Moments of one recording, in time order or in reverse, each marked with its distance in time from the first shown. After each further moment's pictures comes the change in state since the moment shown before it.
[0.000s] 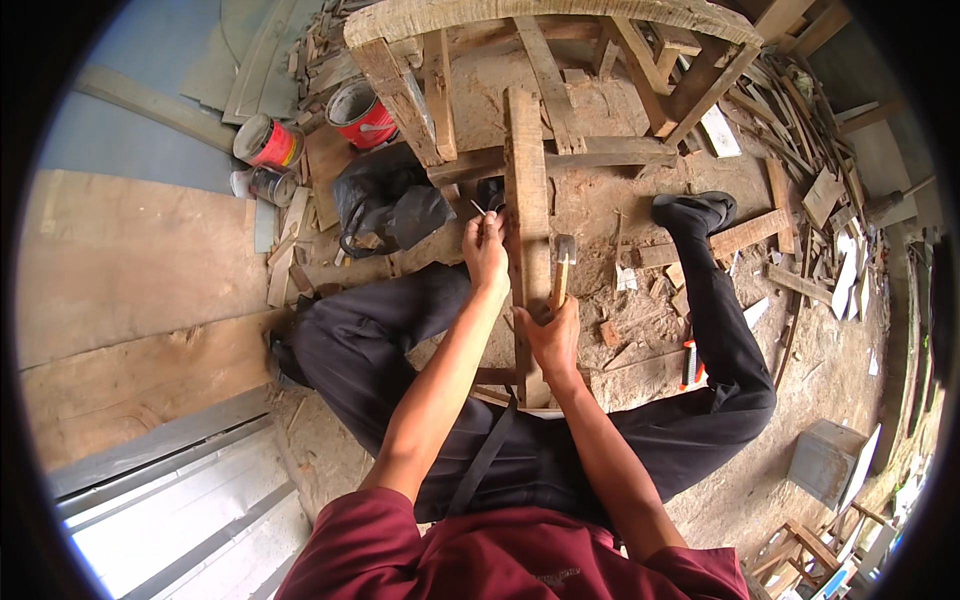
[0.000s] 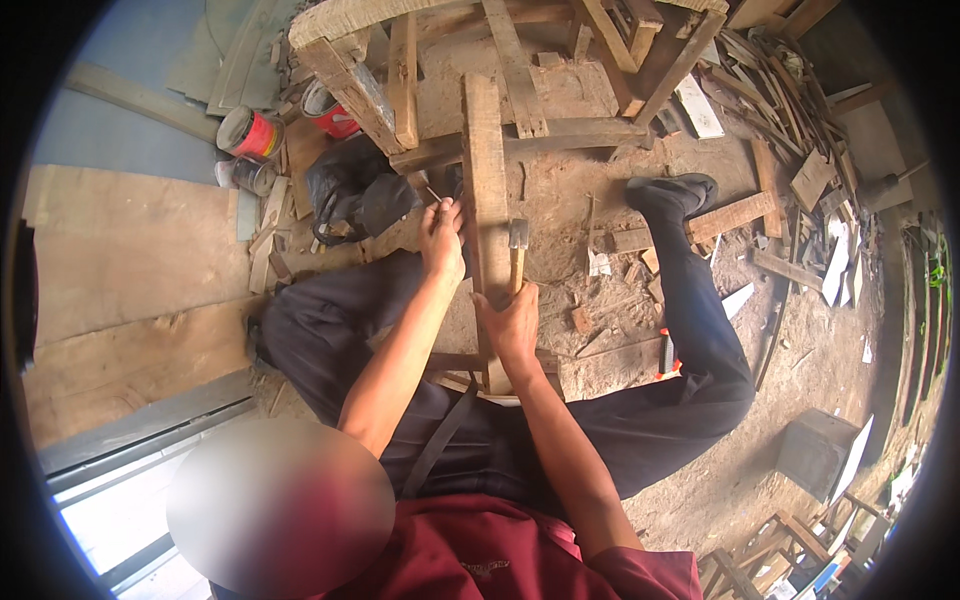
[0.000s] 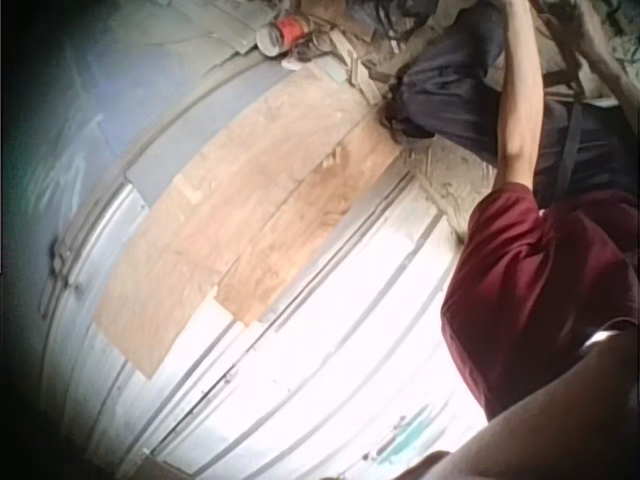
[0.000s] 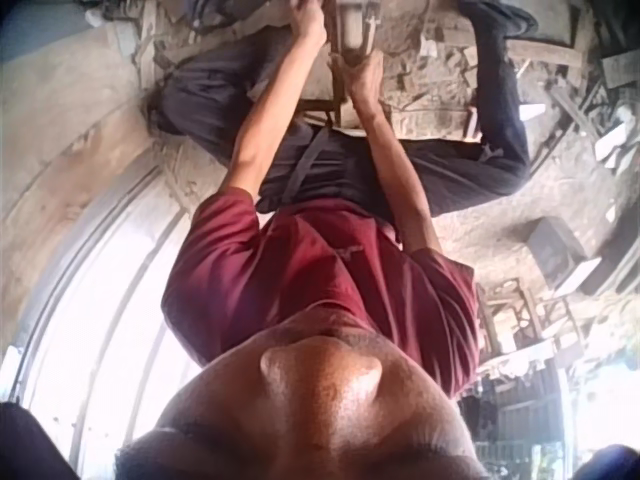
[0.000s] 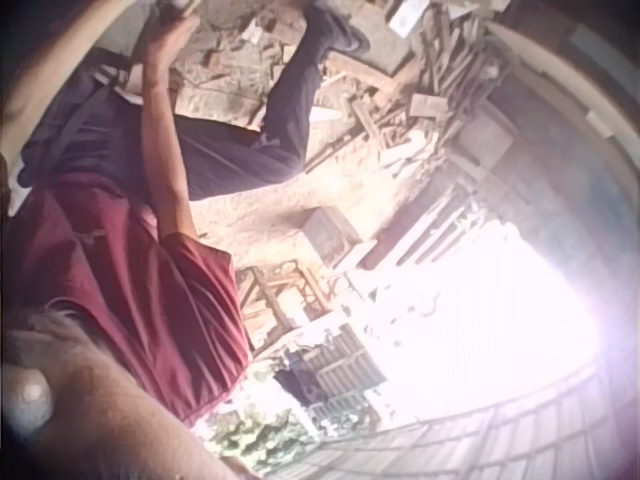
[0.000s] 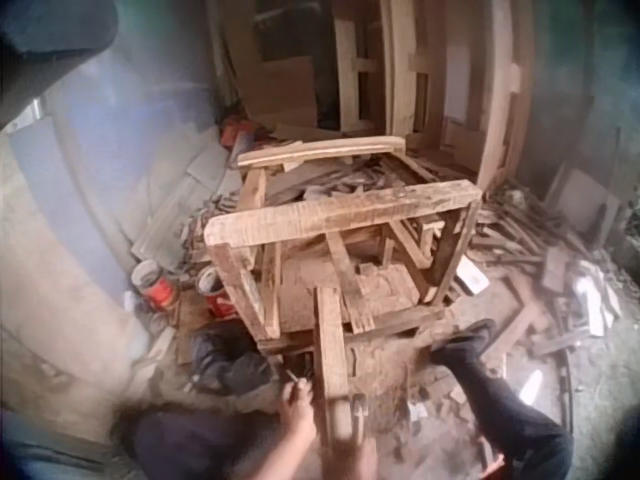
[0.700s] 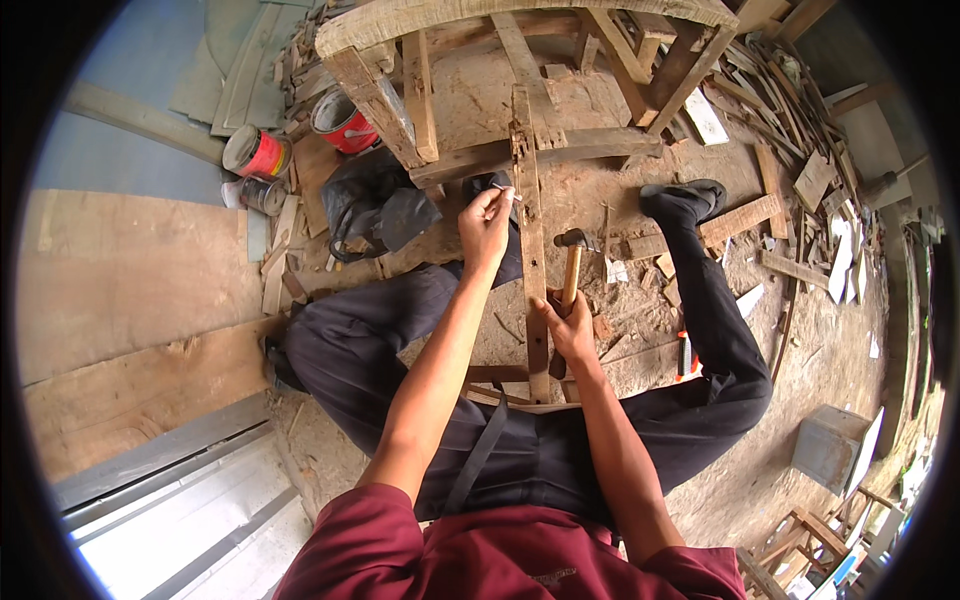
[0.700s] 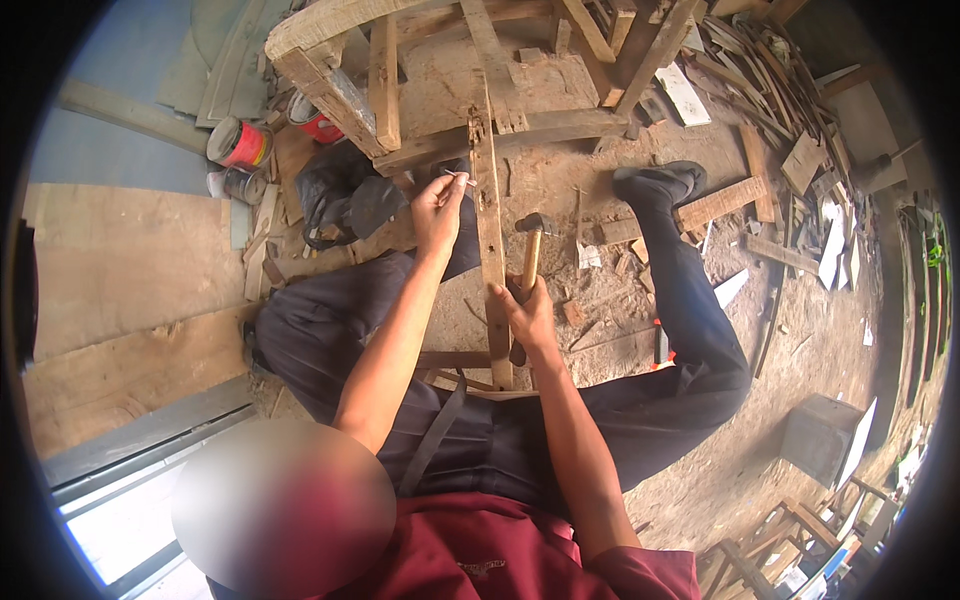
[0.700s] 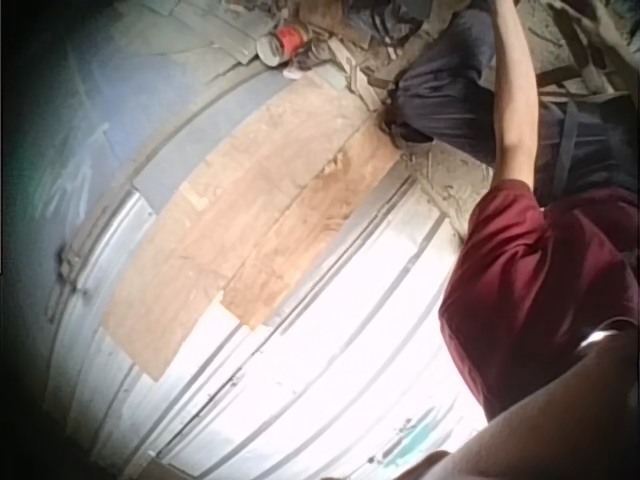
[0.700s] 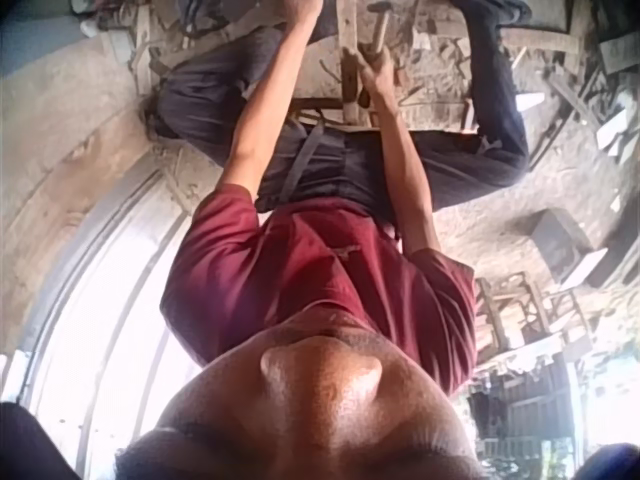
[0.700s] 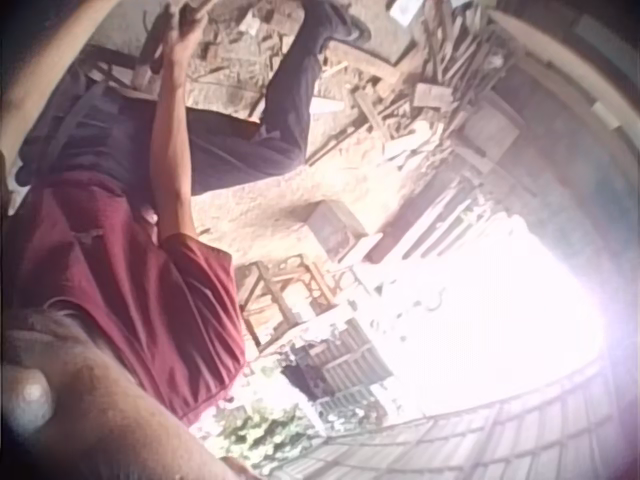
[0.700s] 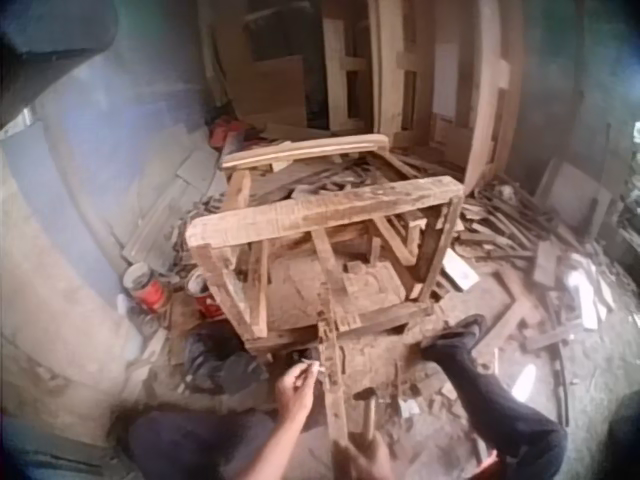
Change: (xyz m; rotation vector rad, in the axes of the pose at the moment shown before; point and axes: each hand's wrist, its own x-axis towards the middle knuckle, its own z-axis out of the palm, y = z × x) left_hand 0.012 0.022 0.034 0.325 -0.218 0.391; right_hand 0.015 0.056 -0.023 0.468 -0.148 0.152
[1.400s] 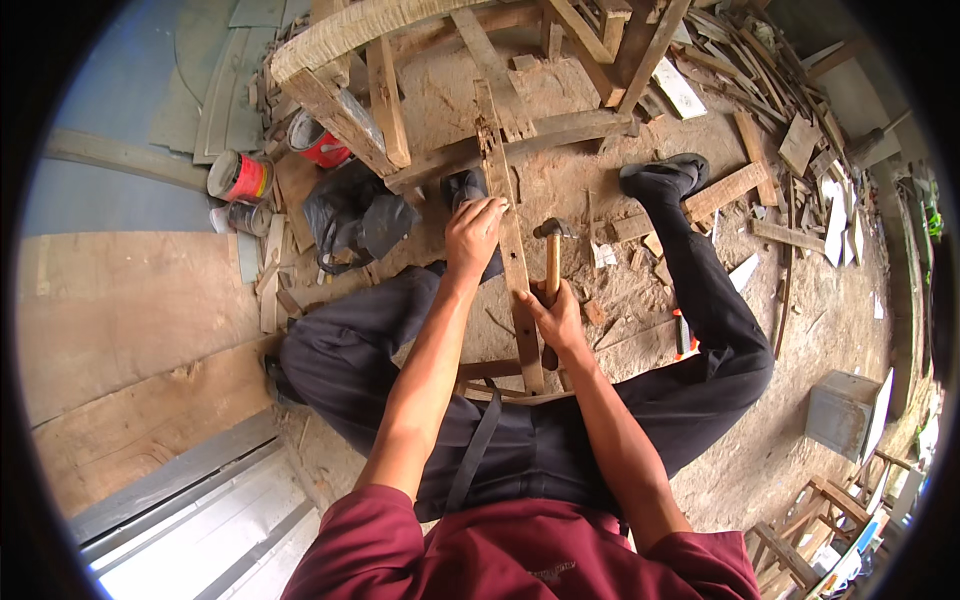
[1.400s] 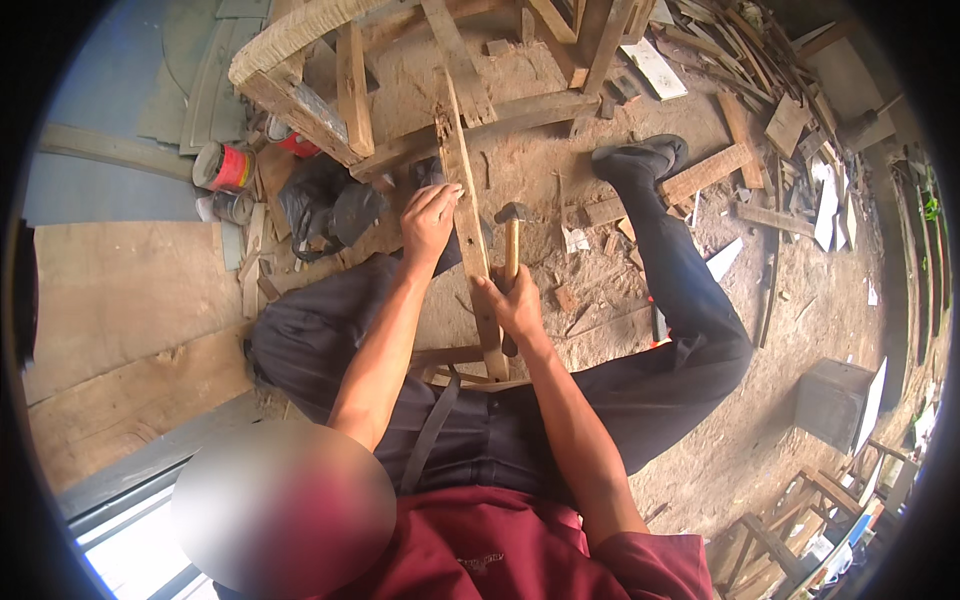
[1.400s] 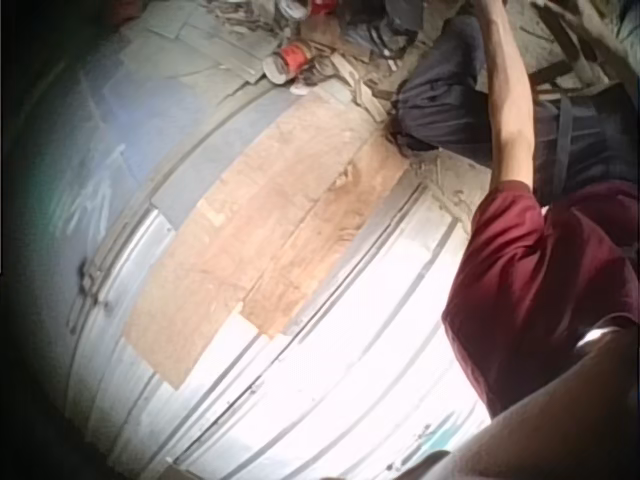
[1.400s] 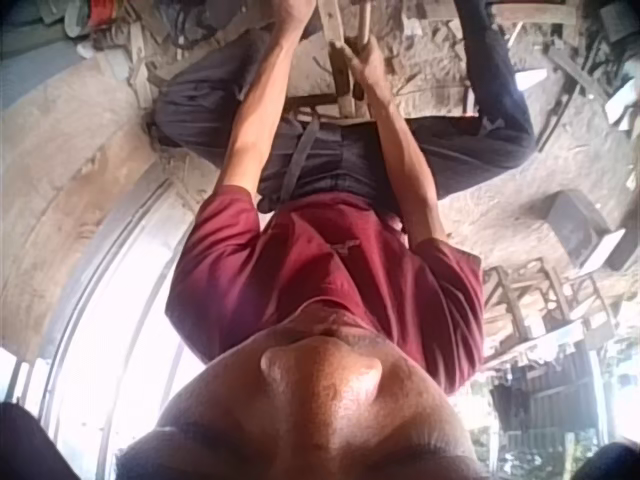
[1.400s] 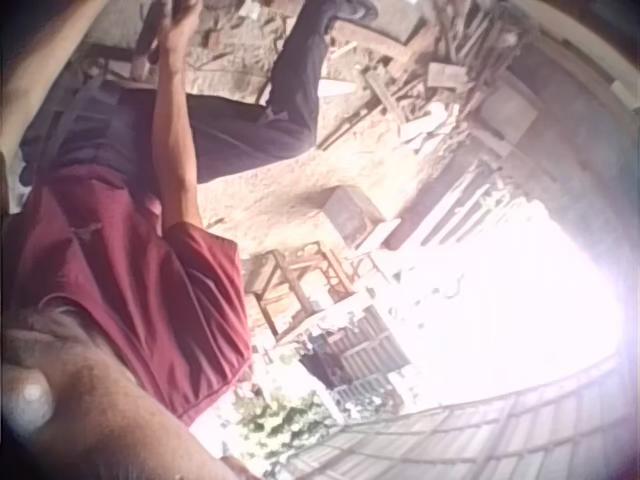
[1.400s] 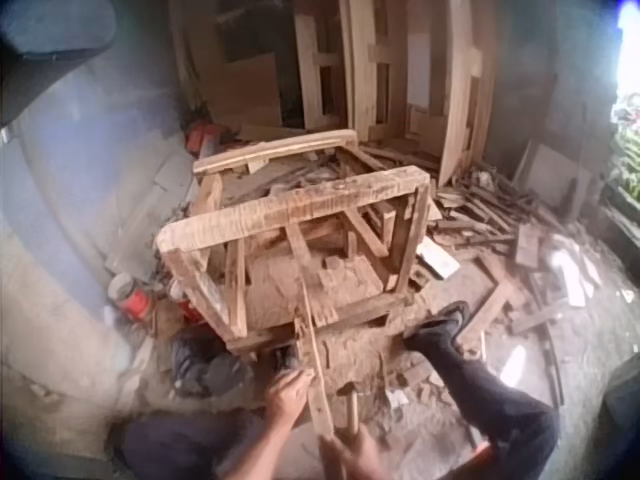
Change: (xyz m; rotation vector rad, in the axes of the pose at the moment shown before) left_hand -0.011 0.003 -0.001 0.755 -0.171 0.768; right_hand 0.001 -0.002 -0.003 -0.167 0.030 -0.009
